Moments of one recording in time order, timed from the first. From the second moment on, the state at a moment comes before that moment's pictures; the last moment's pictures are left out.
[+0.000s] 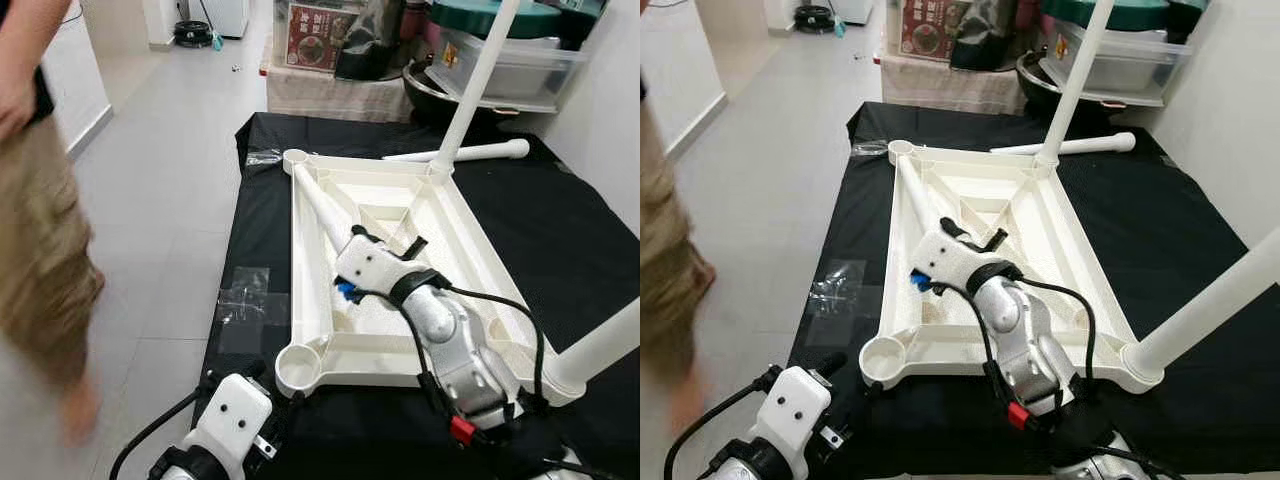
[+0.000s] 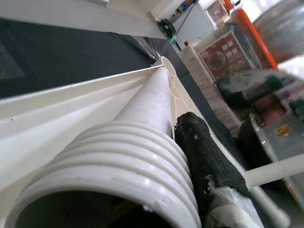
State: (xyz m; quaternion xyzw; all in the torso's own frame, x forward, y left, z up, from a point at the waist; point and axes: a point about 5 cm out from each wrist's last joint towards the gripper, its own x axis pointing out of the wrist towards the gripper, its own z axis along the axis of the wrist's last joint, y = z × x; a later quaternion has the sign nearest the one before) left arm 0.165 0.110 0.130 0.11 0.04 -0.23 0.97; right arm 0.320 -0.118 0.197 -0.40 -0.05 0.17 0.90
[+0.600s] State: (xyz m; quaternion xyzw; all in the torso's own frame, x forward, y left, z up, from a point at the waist) left arm 0.170 0.123 0.128 0.09 0.05 -0.22 0.97; right arm 0.316 -0.157 0.217 -0.22 -0.09 0.26 0.94
